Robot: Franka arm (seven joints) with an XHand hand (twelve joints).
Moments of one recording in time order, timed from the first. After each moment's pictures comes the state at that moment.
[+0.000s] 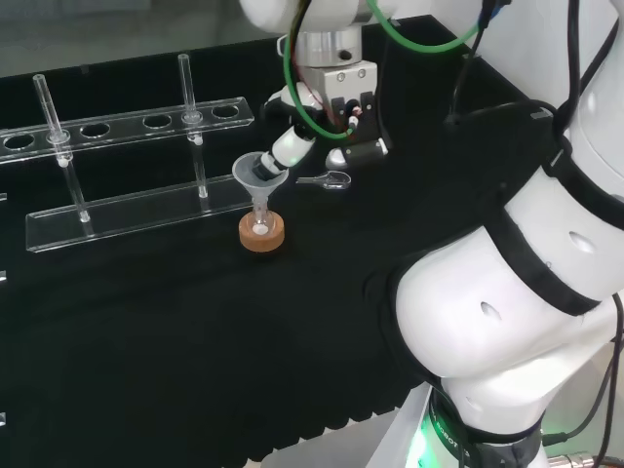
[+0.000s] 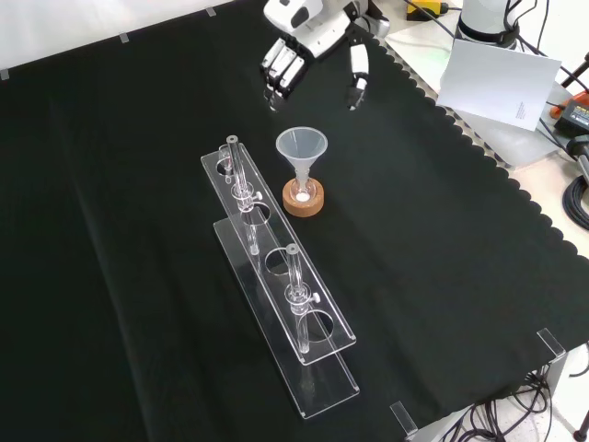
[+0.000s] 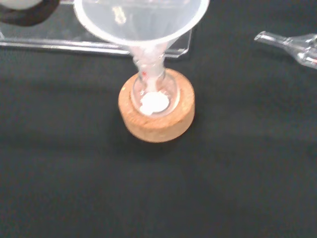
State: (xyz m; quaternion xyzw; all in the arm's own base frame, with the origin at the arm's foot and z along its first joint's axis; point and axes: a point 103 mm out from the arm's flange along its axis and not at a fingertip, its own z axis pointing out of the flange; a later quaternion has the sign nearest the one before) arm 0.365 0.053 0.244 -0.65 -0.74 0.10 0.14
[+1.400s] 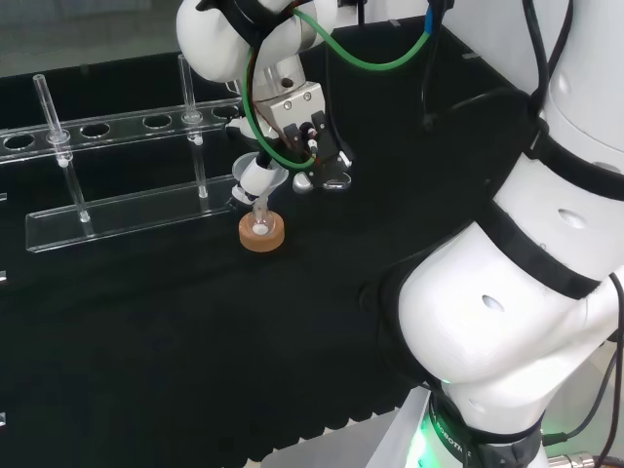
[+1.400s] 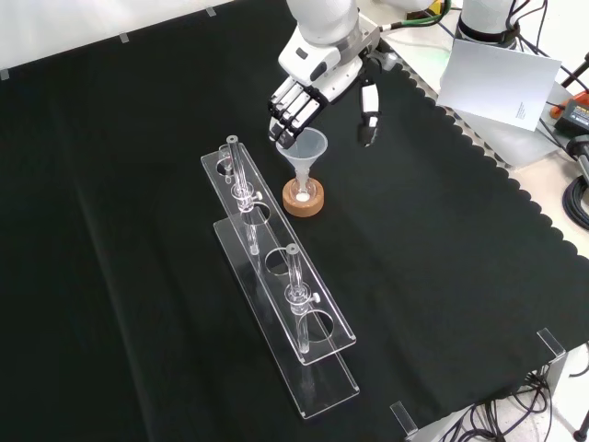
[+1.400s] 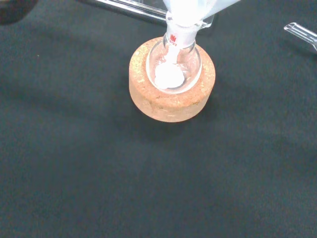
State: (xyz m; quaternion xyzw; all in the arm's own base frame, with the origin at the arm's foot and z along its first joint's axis) arm 0.376 0.094 0.214 -0.62 -0.76 0.18 0.08
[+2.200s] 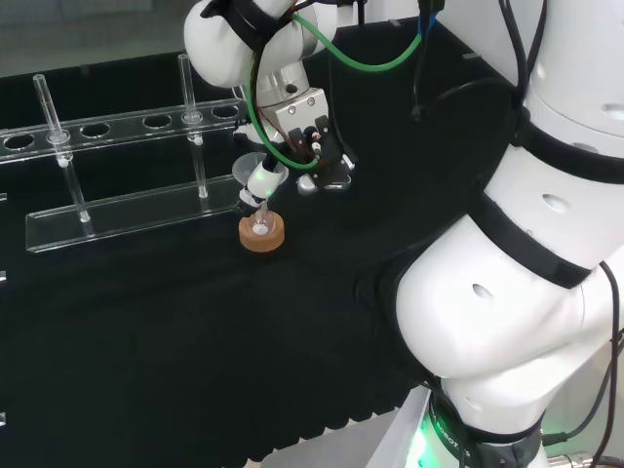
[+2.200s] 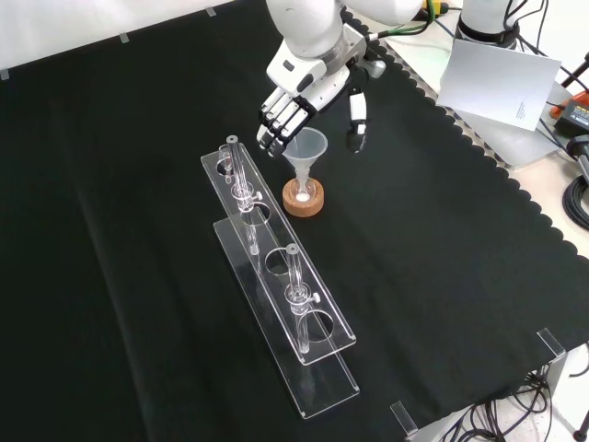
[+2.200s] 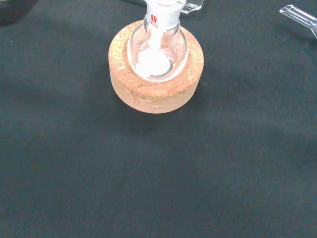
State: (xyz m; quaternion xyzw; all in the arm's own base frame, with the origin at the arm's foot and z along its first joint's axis) arm 0.390 0.081 0.194 -0.62 -0.76 0.19 0.09
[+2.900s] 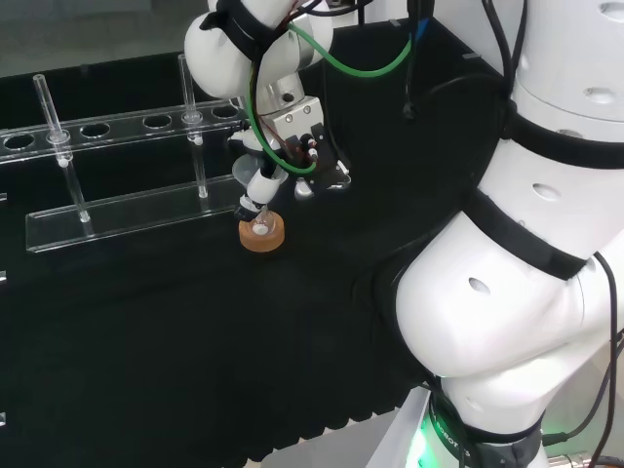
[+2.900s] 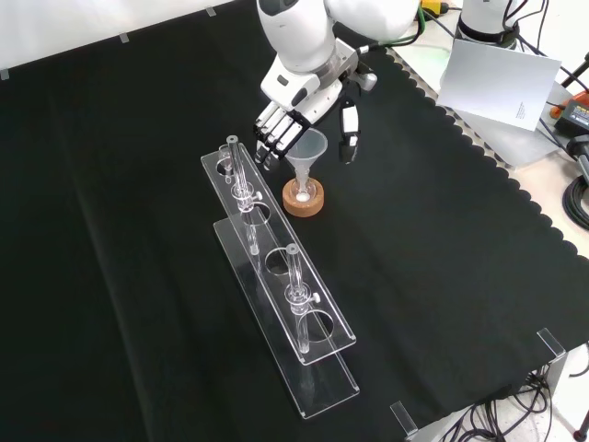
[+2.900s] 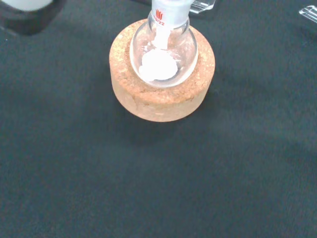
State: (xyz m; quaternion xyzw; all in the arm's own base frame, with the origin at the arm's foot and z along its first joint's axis) arm 0.405 0.083 0.173 -0.61 -0.77 0.18 0.08
